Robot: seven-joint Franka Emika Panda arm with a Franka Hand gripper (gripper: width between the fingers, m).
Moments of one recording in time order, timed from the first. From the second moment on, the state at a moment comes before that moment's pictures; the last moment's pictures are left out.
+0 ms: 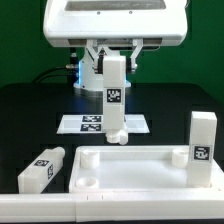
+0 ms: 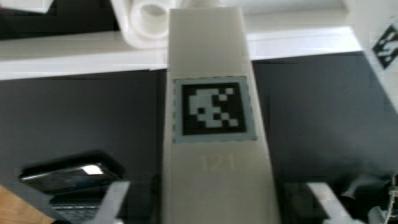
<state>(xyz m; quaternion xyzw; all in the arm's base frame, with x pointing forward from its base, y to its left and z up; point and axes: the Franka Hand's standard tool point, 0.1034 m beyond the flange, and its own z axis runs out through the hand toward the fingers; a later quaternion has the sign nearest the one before) 0.591 -0.011 0.182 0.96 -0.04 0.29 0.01</state>
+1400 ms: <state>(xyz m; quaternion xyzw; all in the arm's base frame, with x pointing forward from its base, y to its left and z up) 0.629 -0.057 0.148 0.96 -0.07 0.28 0.02</state>
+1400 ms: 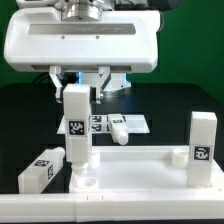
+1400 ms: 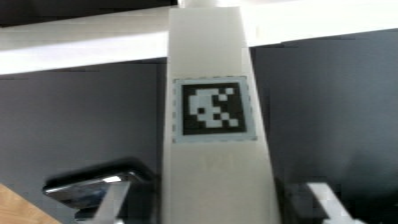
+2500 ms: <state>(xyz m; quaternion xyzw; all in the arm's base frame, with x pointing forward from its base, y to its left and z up) 0.624 -0.049 0.115 0.96 -0.08 0.28 0.04</state>
